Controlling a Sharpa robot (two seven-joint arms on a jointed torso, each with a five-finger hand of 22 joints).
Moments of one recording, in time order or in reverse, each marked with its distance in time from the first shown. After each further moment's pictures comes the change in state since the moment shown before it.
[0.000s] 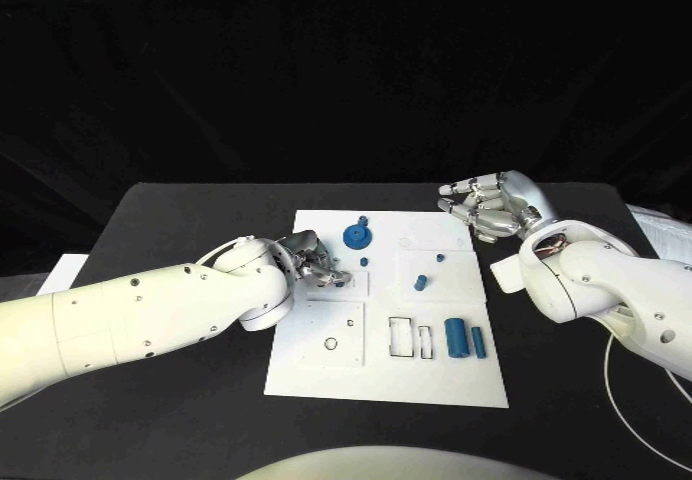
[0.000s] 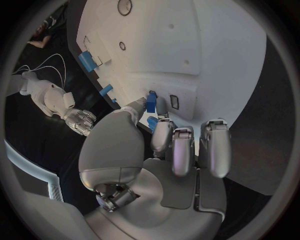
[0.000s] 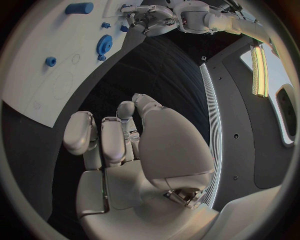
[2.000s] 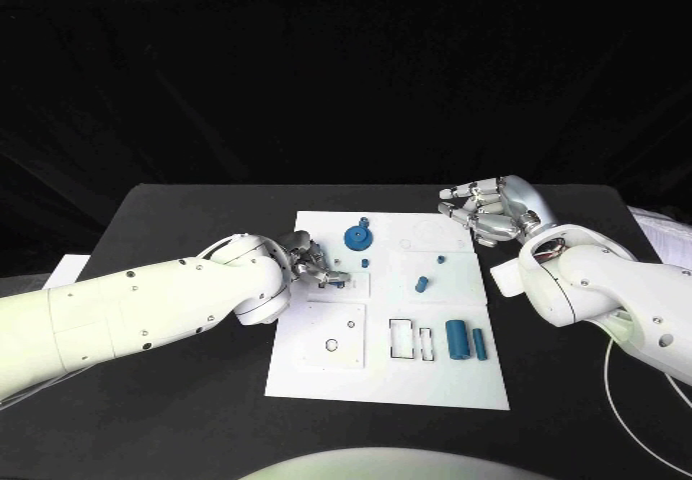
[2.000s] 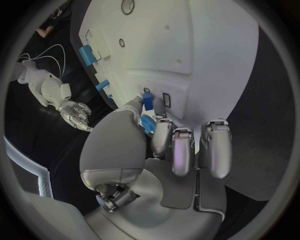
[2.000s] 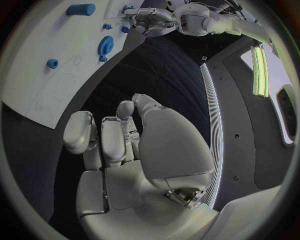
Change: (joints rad) left arm 0.014 -0.008 0.003 -0.019 0.093 0.019 -0.020; left_hand -0.038 0.028 -0.157 0.137 0.001 0.009 -0.002 0.002 -0.013 0.007 0.000 0.013 0.012 0.000 0.000 0.000 0.000 -0.011 0.000 0.000 0.008 0.000; right arm -0.007 0.005 -0.002 -0.007 0.000 -0.001 0.001; right_hand 0.000 0.000 0.006 -0.006 0.000 -0.005 0.002 0.000 0.000 -0.009 -0.002 -0.006 -0.007 0.000 0.000 -0.006 -0.004 0.000 -0.004 0.004 -0.007 -0.005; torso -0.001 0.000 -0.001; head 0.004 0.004
